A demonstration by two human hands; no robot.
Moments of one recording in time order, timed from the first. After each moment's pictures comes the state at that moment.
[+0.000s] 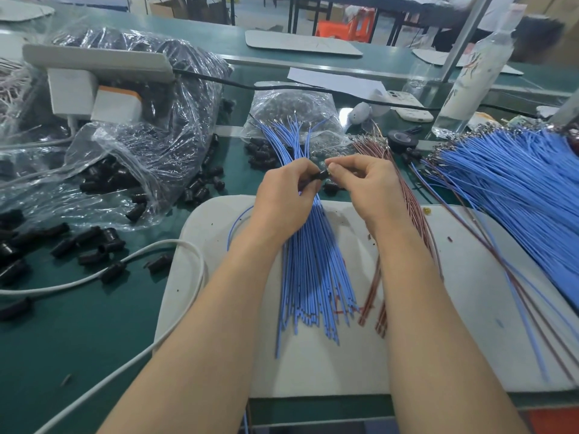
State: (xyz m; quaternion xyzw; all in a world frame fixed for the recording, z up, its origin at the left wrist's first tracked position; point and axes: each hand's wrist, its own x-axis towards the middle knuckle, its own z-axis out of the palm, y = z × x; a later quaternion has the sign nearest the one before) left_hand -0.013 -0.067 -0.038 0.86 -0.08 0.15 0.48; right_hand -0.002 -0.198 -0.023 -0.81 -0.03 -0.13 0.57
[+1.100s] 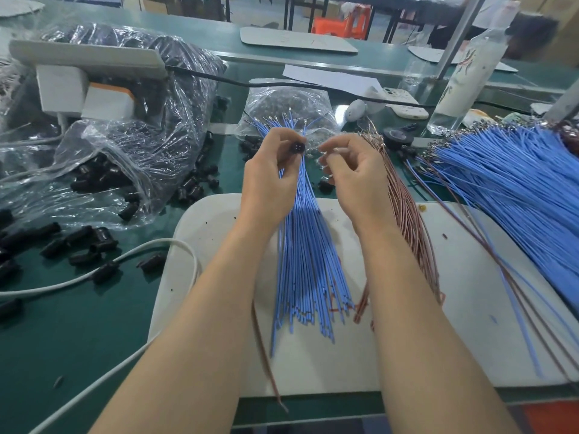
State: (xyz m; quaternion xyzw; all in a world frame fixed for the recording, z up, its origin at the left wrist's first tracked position) left_hand -0.013 -0.062 -0.033 0.74 -0.10 0.21 0.63; right_hand -0.010 -0.181 -0.015 -0.80 -0.05 -0.19 0.57
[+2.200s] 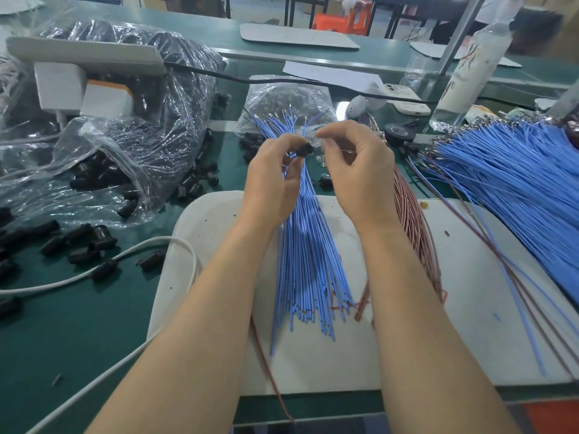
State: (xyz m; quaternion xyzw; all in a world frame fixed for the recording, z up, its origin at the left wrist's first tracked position) left_hand -0.006 -0.064 -0.037 0.81 -0.08 0.20 0.54; right_hand -0.021 -0.177 -0.002 -0.84 -0.11 -0.29 0.45
